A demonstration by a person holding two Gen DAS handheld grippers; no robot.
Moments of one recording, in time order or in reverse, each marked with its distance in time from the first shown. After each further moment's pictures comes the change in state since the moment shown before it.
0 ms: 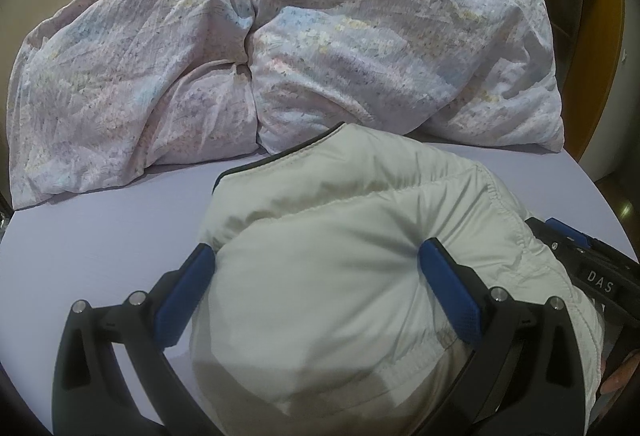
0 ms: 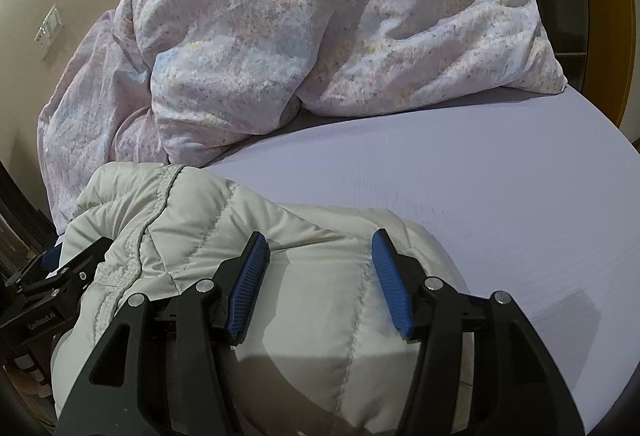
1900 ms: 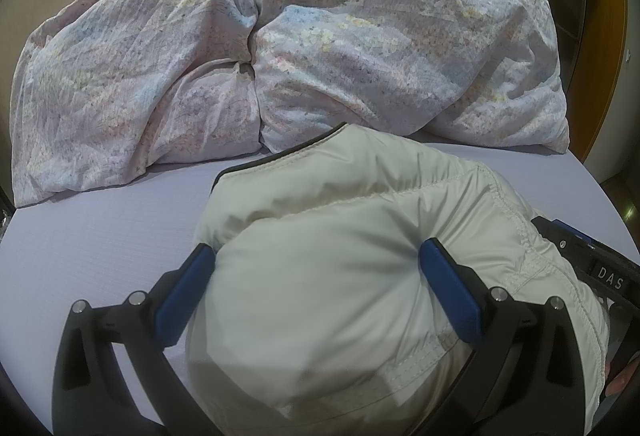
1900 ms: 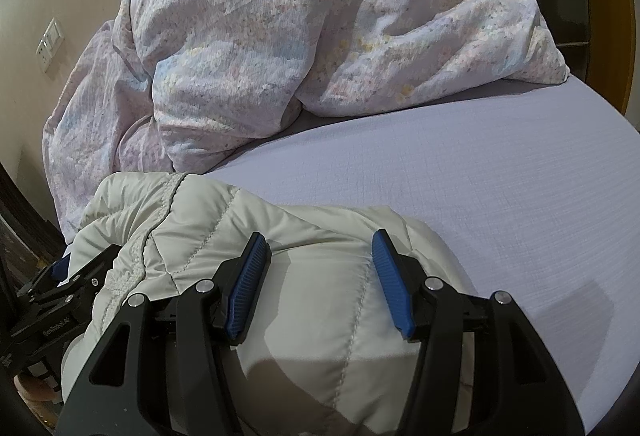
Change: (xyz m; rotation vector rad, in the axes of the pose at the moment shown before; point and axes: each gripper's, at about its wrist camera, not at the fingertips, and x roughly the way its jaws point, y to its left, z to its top) left arm 0.004 0.000 -0.003 0.002 -0.013 0.016; right arm 0.000 -0.005 -0.002 0.033 -0.013 0.022
